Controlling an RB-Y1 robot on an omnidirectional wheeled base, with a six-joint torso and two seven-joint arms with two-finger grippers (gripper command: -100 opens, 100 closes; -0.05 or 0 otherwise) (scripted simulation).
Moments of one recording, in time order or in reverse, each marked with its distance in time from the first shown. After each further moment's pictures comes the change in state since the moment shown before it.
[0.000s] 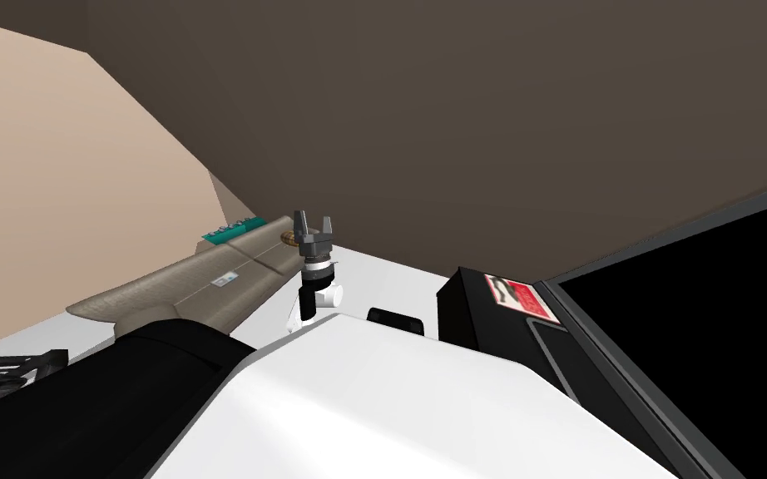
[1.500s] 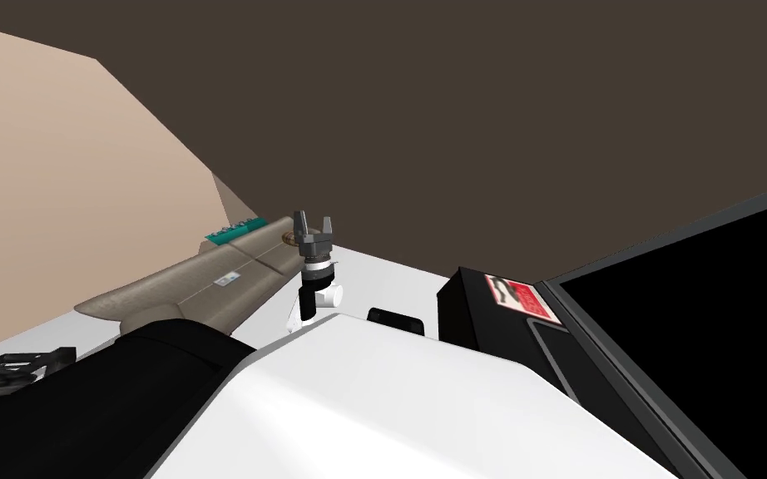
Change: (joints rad) left arm 0.000 0.000 0.000 0.000 0.000 0.000 0.000; right arm 0.012 0.000 0.017 0.004 0.019 -0.006 -0.061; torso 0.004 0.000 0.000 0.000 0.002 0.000
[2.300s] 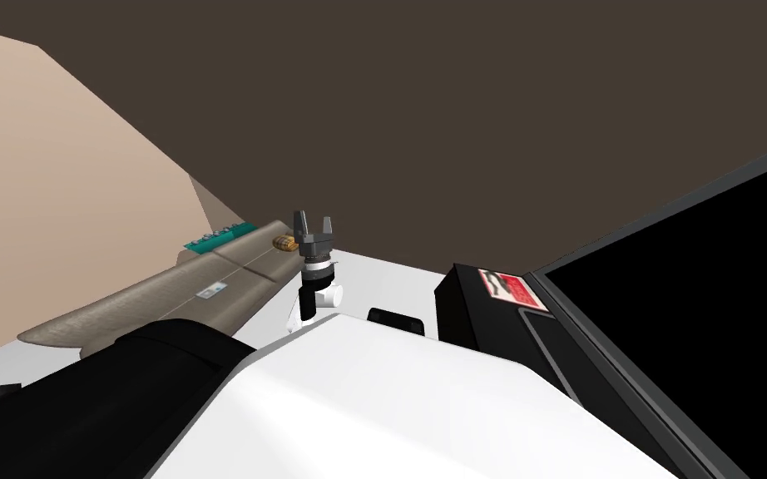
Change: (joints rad) left arm 0.000 0.000 0.000 0.000 0.000 0.000 0.000; right arm -0.018 -0.005 -0.082 -0.062 -0.077 0.037 0.195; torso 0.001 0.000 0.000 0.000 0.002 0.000
